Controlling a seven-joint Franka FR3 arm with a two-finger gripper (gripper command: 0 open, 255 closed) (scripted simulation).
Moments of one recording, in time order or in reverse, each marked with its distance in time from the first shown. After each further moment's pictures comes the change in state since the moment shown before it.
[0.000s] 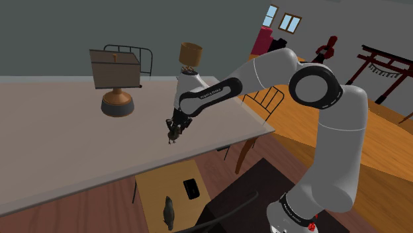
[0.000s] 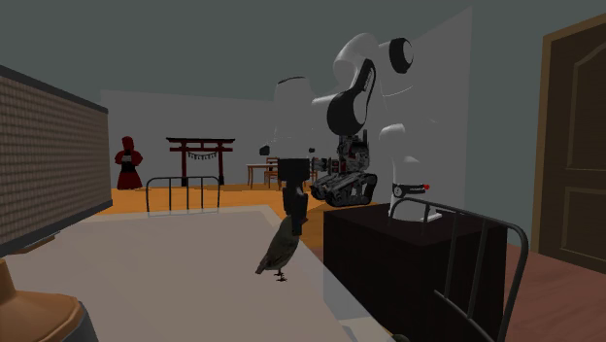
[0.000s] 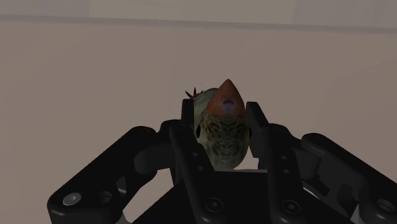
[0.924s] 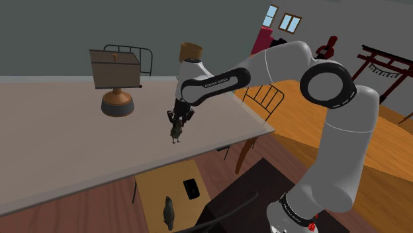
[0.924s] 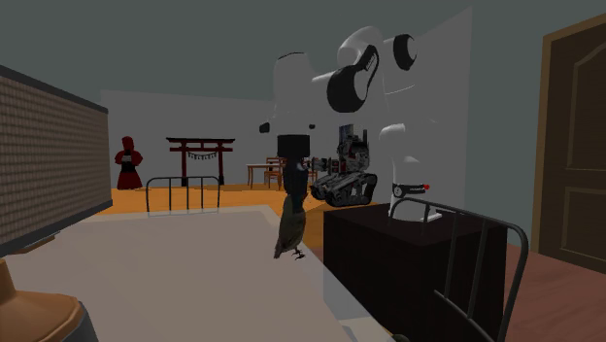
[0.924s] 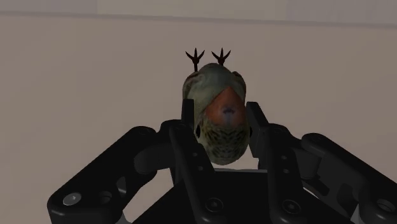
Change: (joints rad) arm -0.006 -0.085 0.009 0.019 0.015 -0.104 -0.007
